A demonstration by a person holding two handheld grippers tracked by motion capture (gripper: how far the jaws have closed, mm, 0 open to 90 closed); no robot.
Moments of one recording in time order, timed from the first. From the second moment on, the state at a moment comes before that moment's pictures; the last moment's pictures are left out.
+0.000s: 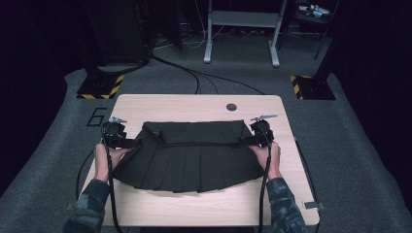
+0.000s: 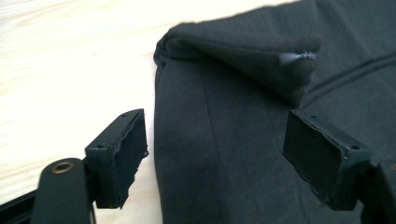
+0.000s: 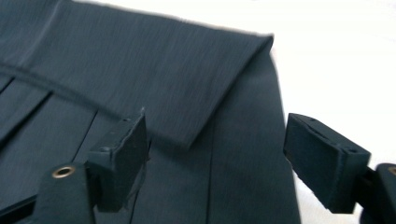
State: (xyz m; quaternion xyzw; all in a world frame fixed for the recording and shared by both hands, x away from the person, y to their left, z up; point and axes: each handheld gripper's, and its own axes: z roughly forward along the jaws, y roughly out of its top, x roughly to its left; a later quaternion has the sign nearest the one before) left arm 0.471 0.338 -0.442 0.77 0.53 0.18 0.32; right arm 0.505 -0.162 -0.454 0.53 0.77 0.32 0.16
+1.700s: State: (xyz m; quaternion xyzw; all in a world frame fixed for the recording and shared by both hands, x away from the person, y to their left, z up) left arm 0.362 0.358 -0.478 0.79 0.49 0.25 0.28; right arm 0.421 -0.203 -0.513 0.52 0.77 0.31 0.18
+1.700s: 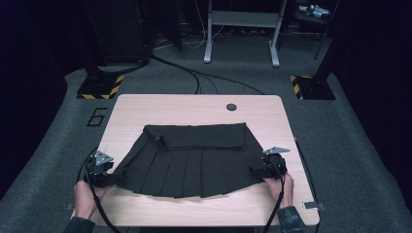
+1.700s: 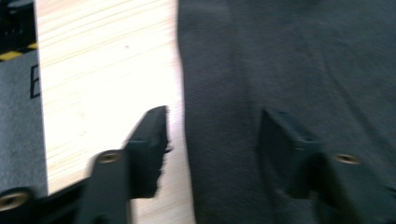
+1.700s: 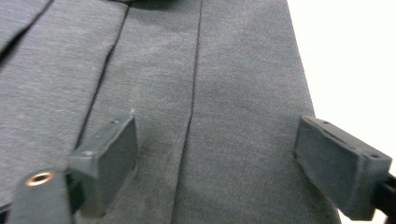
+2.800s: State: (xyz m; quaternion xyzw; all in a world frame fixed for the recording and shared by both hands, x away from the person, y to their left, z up) left arm 0.350 0.347 -0.467 0.79 0.49 0.23 0.29; right arm 0.394 -0.214 -0.502 0.52 0.77 0.32 0.18
